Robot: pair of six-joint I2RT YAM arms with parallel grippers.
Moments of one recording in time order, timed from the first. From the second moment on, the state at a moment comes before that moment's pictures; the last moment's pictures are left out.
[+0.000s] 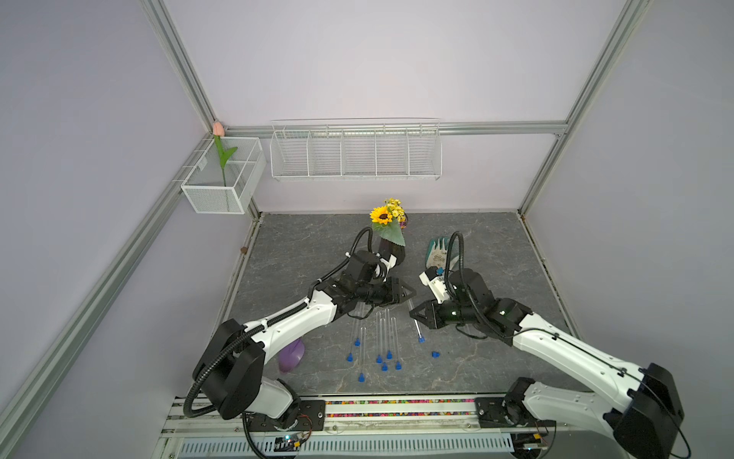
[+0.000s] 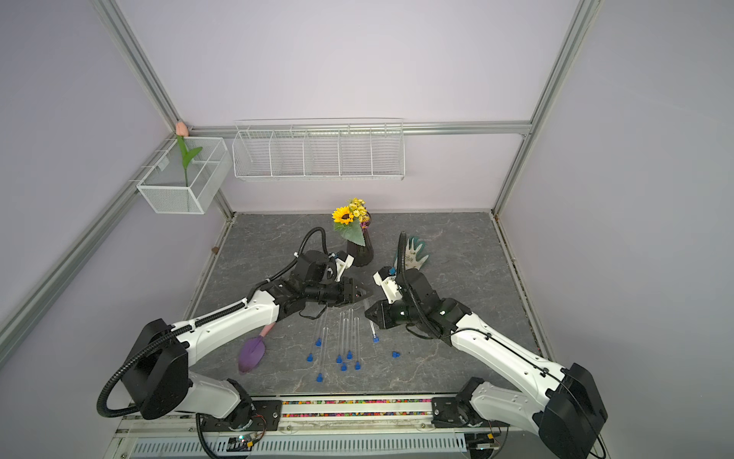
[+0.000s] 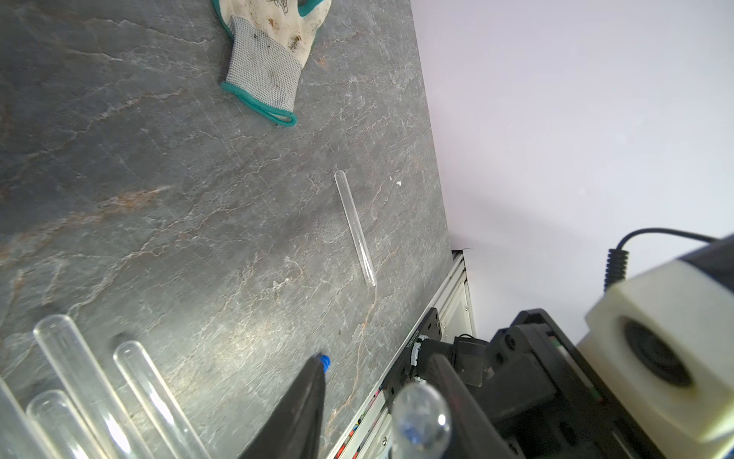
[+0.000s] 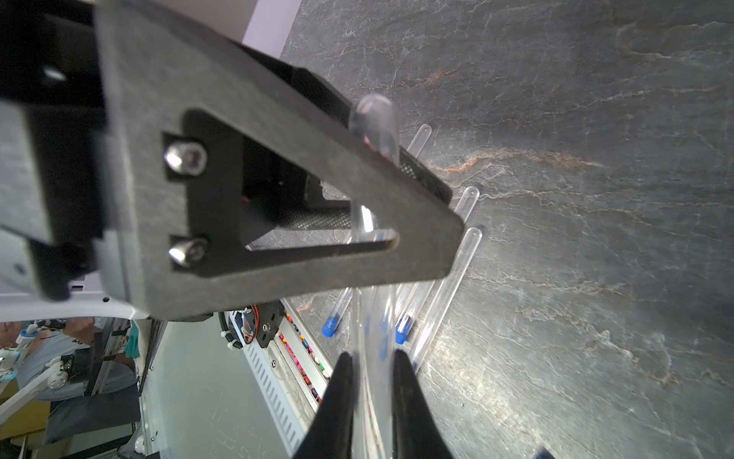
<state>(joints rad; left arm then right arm) -0.76 1.46 0.96 -0.11 0.56 -0.82 0.75 1.12 0.80 -0.40 -0.40 0.54</state>
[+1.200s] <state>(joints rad) -0.76 1.48 0.98 -0.23 0.48 -0.81 0.75 1.06 0.83 -0.50 -0.26 0.47</state>
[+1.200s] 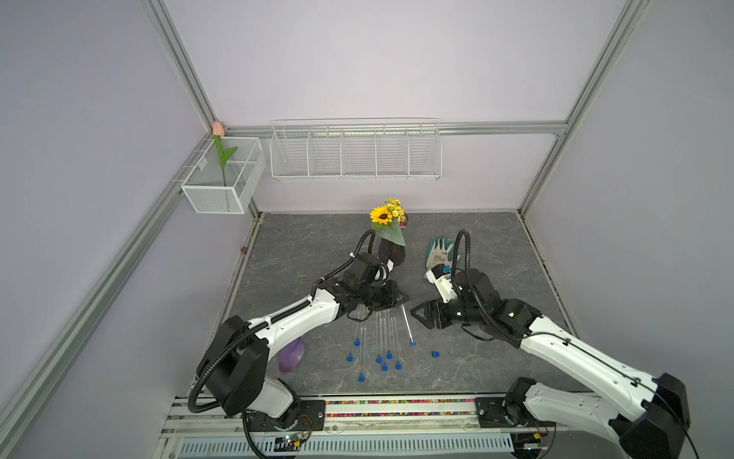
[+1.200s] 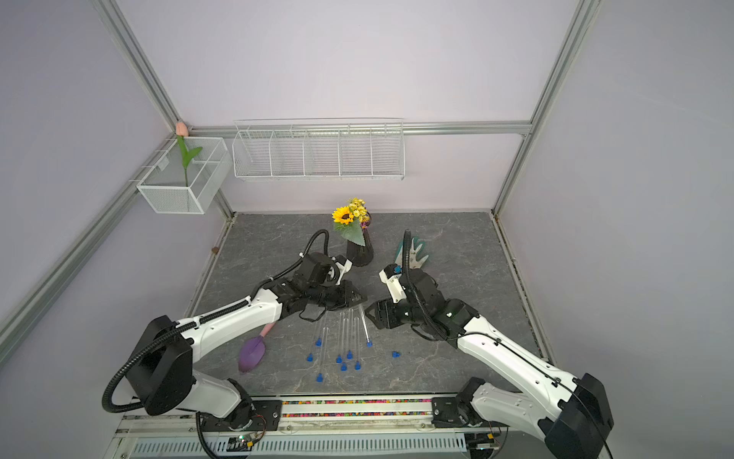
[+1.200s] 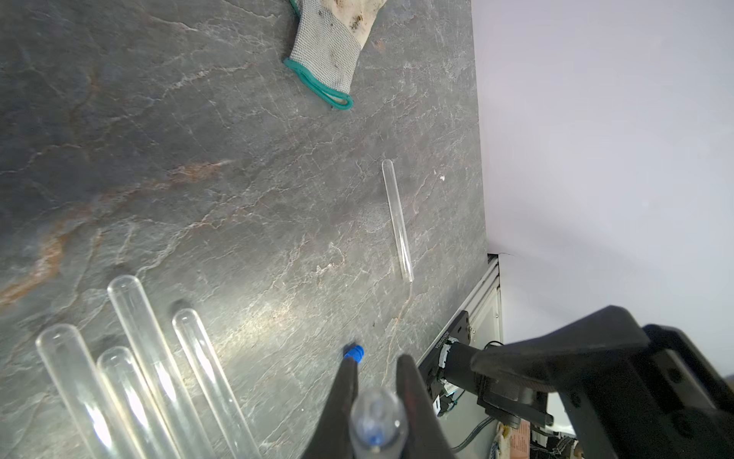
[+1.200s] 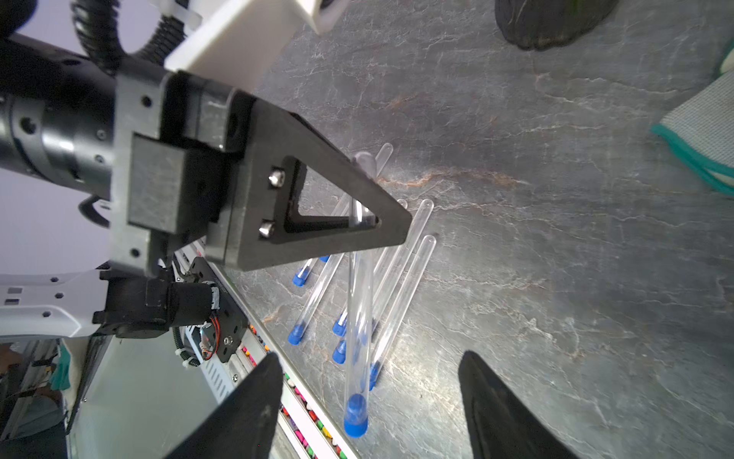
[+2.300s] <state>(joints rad) -0.66 1.41 1.00 -0.10 0.47 -1.03 0.73 0.84 0.71 -0.45 -0.08 0.45</state>
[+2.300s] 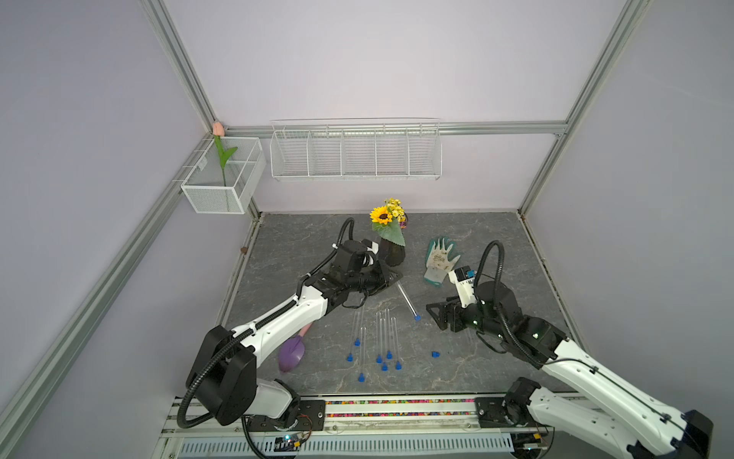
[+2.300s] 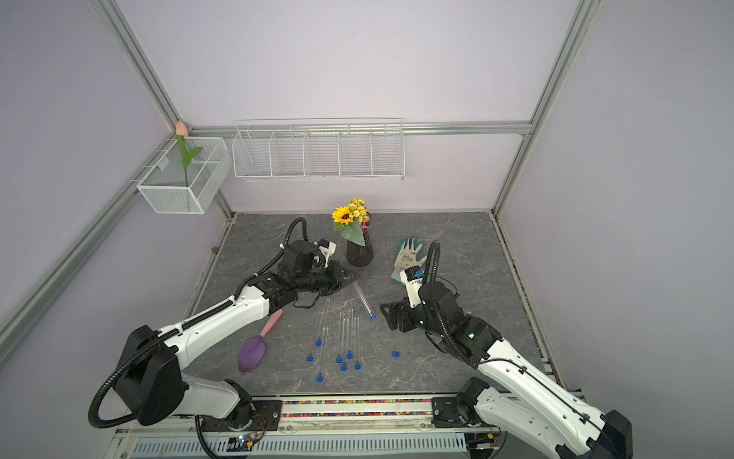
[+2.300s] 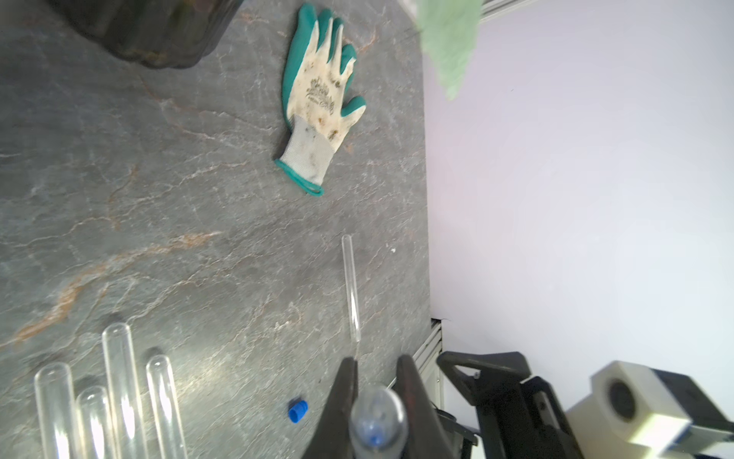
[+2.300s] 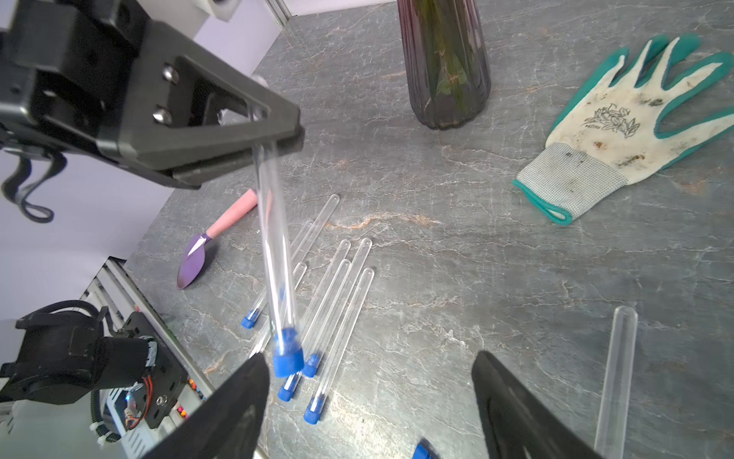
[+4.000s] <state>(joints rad) -0.56 1.22 0.84 0.18 0.53 -1.32 0.71 0.95 0.70 -0.05 -0.43 0.63</state>
